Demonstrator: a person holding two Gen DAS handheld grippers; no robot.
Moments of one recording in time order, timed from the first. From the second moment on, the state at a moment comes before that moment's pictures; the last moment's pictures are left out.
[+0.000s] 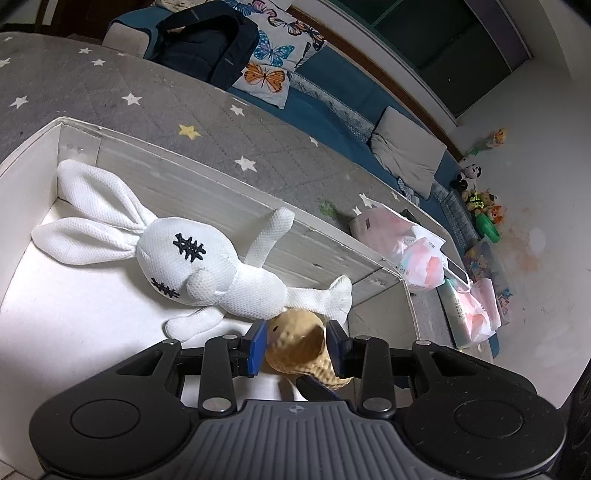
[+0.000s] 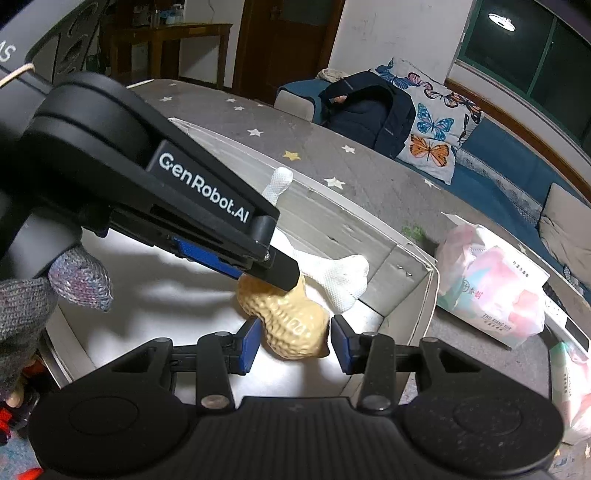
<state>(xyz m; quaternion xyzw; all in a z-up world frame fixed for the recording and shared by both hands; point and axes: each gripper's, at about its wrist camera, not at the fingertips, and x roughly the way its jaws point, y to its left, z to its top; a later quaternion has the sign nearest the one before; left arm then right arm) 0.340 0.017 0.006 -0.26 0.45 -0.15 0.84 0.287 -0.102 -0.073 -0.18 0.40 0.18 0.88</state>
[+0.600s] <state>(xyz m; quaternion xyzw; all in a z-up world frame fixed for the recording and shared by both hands) 0.322 0.028 0.023 -0.26 0.43 -0.15 0.85 0.279 -0.110 -0.068 -0.15 0.38 0.17 0.90</state>
